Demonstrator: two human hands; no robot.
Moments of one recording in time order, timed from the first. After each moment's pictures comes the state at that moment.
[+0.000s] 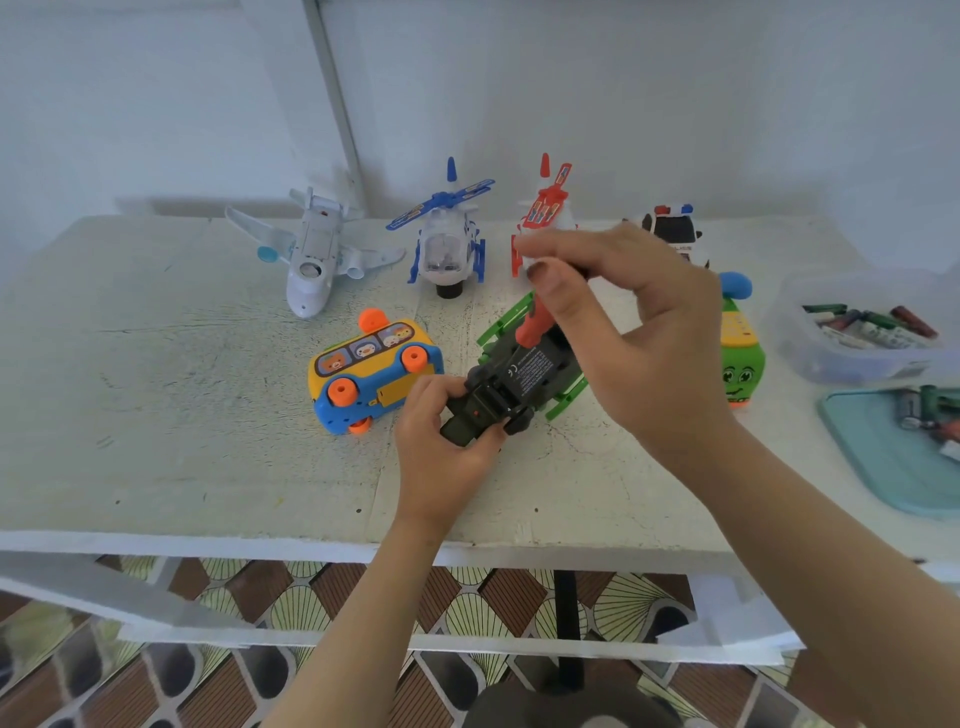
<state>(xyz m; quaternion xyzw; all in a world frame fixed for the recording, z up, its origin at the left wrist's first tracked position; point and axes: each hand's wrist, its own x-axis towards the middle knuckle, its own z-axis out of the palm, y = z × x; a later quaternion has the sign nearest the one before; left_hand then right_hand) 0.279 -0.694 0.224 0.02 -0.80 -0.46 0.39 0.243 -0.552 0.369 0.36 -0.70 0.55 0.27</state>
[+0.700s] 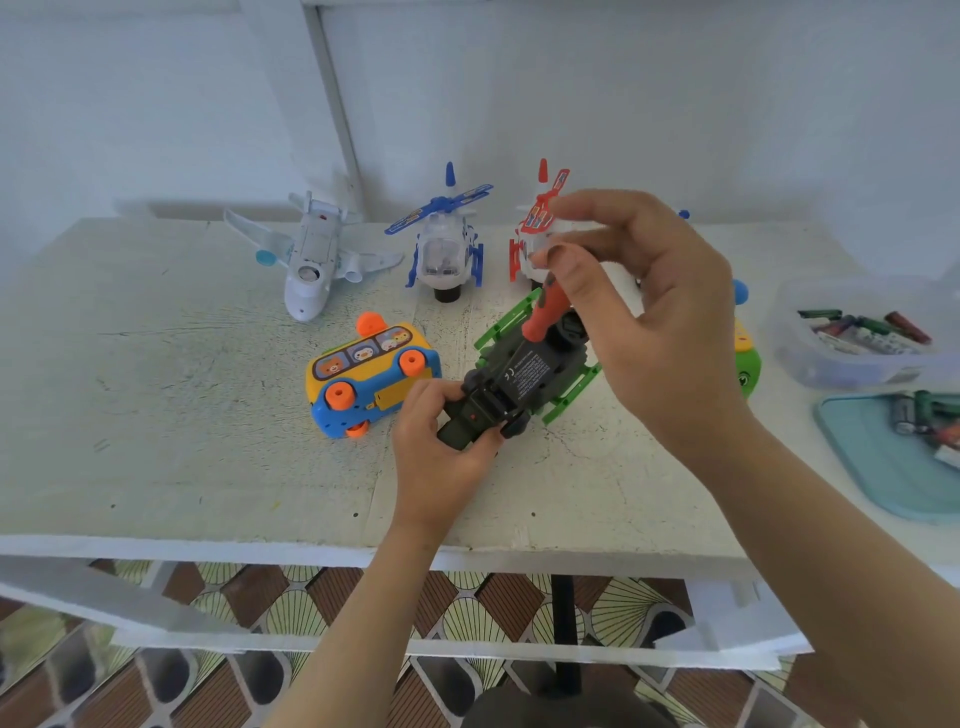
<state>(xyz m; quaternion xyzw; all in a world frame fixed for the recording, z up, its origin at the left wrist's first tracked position) 0.279 -0.693 0.223 0.02 -0.80 -0.47 0.38 0.240 -0.547 0.377 0.33 -0.69 0.62 0.16</state>
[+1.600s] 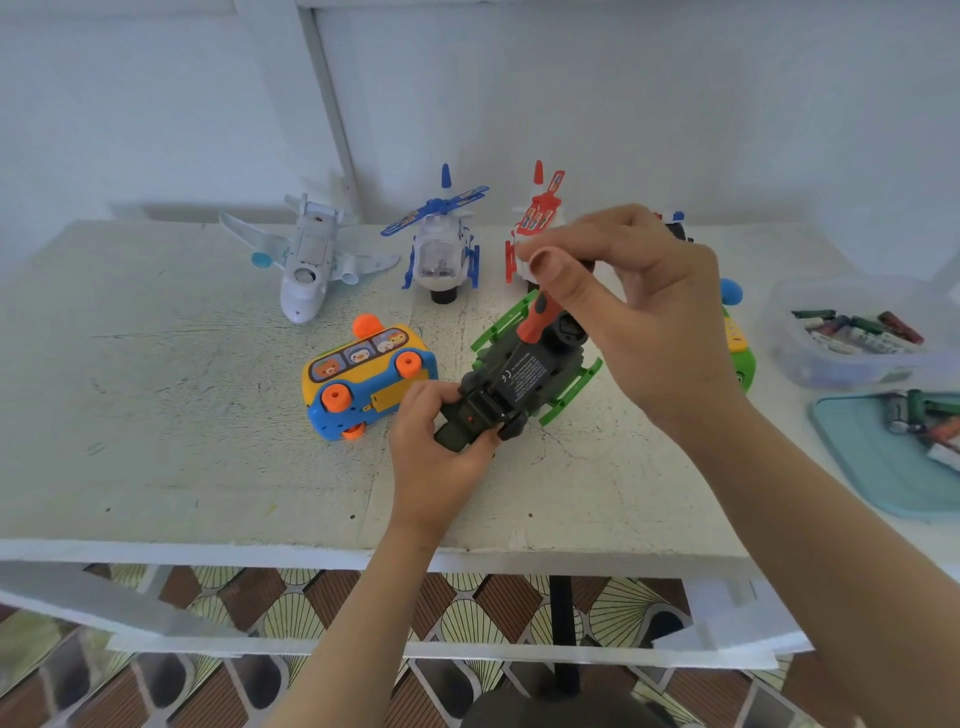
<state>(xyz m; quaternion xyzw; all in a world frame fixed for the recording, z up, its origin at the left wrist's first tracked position) 0.280 -0.693 0.225 0.01 -0.80 -0.46 0.38 0.234 -0.546 0.380 0.34 -0.68 0.64 0.12</state>
